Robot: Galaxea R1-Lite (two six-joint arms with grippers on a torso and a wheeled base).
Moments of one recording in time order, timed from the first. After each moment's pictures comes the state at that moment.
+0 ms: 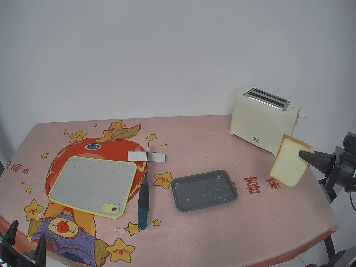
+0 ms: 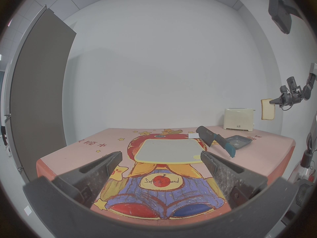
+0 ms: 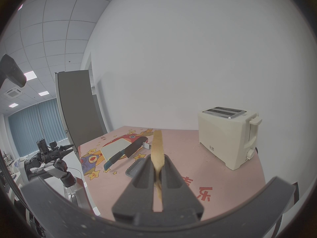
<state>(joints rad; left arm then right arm) 0.00 0.02 -0.02 0.00 0.00 0.00 0.20 1.18 -0.39 -0.58 0.51 0.11</state>
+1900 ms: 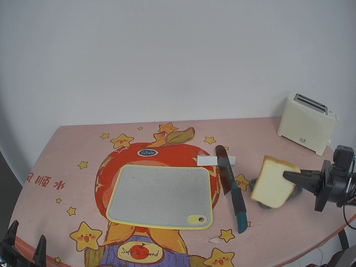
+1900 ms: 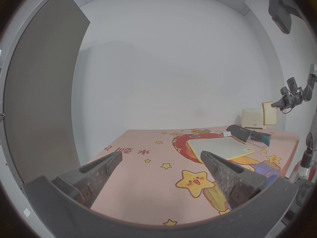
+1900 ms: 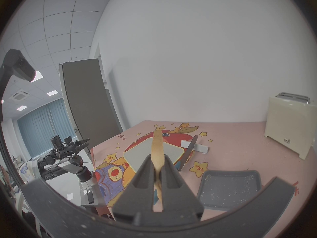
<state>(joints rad) 0.00 0.02 -0.02 0.00 0.00 0.00 0.45 1.19 -0.36 -0.58 0.40 0.18</state>
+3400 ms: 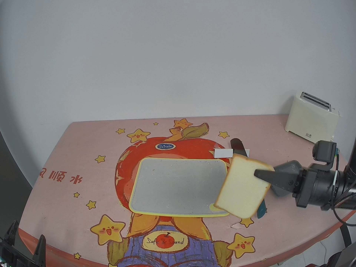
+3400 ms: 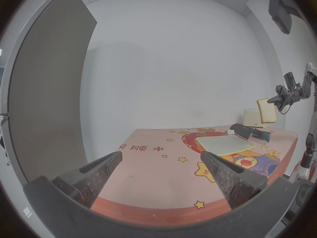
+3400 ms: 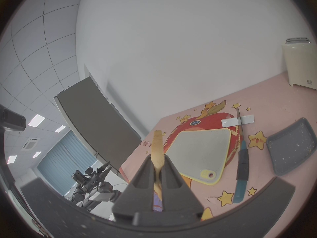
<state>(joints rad) 0.00 0.02 -0.02 0.00 0.00 0.00 0.68 1.33 -0.46 -0.67 0.23 0.61</state>
